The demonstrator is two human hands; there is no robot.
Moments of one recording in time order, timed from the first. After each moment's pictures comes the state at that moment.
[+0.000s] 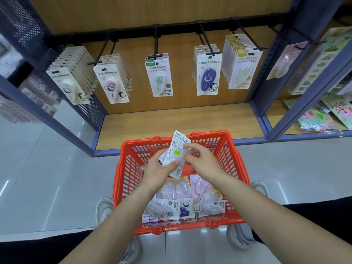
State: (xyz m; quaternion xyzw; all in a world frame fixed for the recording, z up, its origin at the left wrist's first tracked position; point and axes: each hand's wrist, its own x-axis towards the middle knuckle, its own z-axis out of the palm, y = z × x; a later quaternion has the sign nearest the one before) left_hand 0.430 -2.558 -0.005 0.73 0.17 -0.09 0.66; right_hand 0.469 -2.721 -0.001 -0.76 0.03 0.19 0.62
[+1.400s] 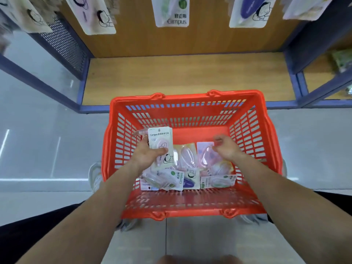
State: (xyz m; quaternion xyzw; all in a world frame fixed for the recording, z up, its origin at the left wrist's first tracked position) left_hand 0.443 -2.488 -0.149 0.73 0.30 -0.24 0.56; right_hand 0.514 -2.777 -0.219 -0.85 0.12 0.34 0.37
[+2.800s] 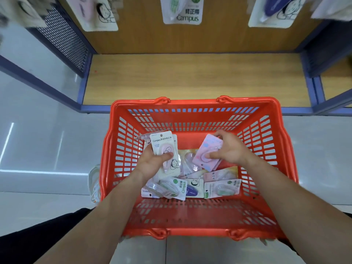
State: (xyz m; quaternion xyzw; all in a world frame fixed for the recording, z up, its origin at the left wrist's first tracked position) left_hand 0.445 -2.497 -0.160 0.71 0.33 -0.22 0.59; right_hand 0.542 -2.763 -0.191 -0.88 -0.03 0.34 0.34
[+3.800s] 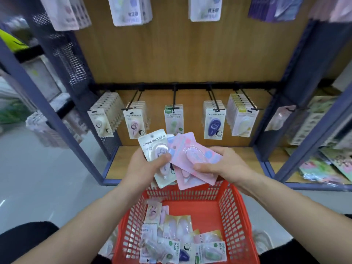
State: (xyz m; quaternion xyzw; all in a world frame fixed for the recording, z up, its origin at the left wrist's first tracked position) left_hand 0.435 -2.527 0.153 0.72 0.12 0.04 0.68; right_hand 0.492 -2.759 0.161 -0.76 -0.09 0.21 0.62
